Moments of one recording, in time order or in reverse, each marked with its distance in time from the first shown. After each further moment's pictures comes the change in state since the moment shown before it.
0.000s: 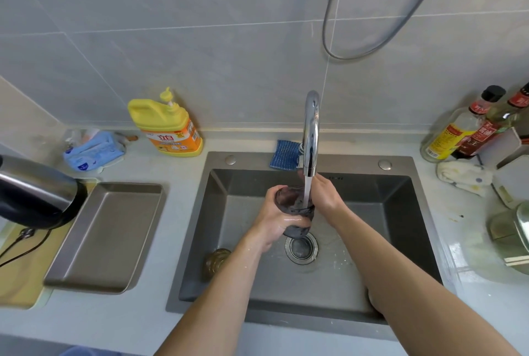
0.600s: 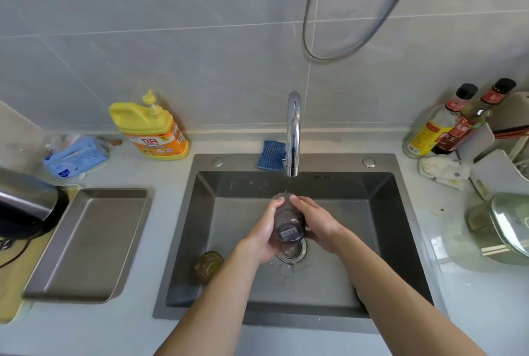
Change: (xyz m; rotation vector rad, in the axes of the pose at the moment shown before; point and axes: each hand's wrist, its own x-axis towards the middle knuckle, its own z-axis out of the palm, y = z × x) left_hand -0.005 -0.002 0.023 -0.394 -0.034 -0.569; right_hand -0.025 0.045 -0.008 0.219 -0.192 0.252
